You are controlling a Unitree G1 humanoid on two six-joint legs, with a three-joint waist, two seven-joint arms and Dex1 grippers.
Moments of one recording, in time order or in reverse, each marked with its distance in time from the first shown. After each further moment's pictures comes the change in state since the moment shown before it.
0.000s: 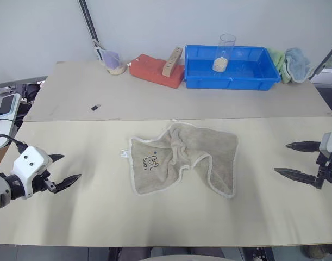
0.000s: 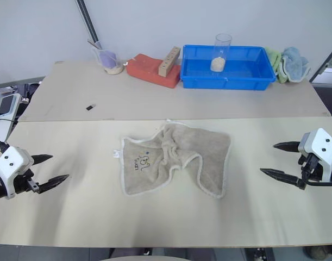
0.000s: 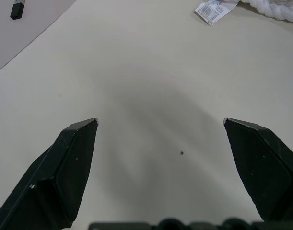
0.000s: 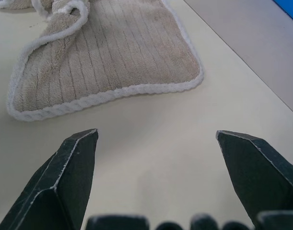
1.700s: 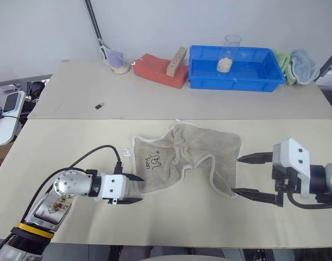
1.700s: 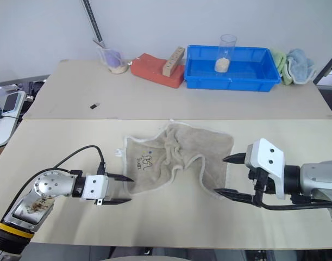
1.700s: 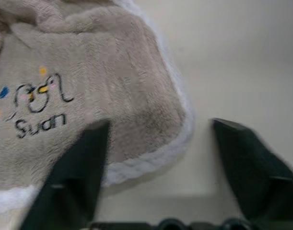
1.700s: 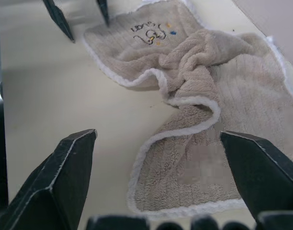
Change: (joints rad) left arm -0.331 -0.167 -0.643 0.019 0.264 -0.474 -0.222; right arm 0.003 0.027 0.090 -0.605 0.209 0.445 -0.159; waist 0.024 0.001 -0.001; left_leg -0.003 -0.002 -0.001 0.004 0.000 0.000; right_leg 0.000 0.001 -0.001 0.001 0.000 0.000
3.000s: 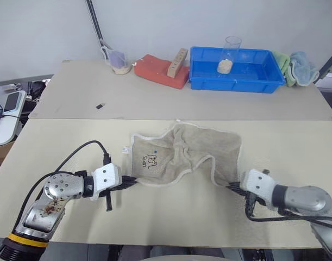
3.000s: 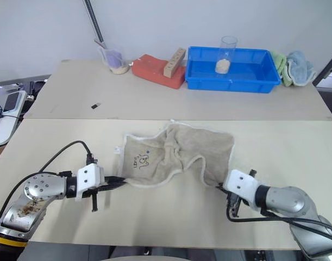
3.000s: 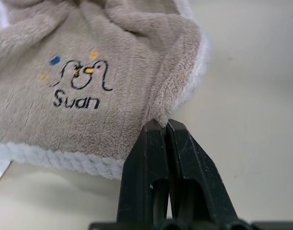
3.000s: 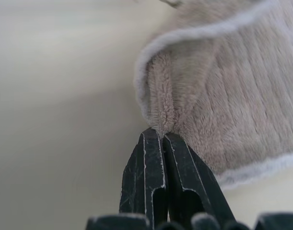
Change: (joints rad) left arm 0.084 -0.003 0.143 -0.123 -0.133 0.311 0.111; right arm 0.099 0.145 0.313 0.202 -0.485 -0.322 -0.174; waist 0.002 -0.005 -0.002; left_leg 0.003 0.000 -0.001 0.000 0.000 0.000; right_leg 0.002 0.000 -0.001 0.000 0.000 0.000
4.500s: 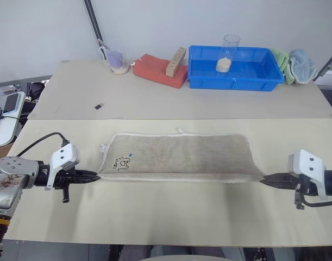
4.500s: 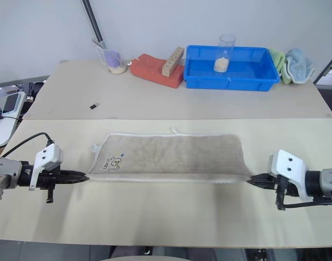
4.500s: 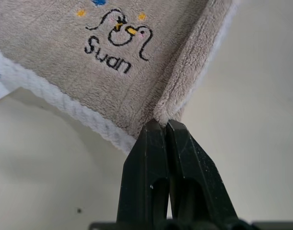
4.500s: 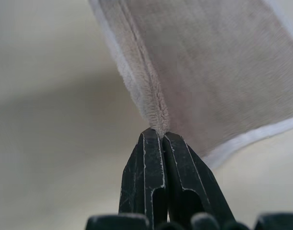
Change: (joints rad) left arm -0.116 0.240 0.138 0.306 -0.133 0.240 -0.283; right arm -0.029 -0.164 -0.310 0.189 0.198 0.003 0.403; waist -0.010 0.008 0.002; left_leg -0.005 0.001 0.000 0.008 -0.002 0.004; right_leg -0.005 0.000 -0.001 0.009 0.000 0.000
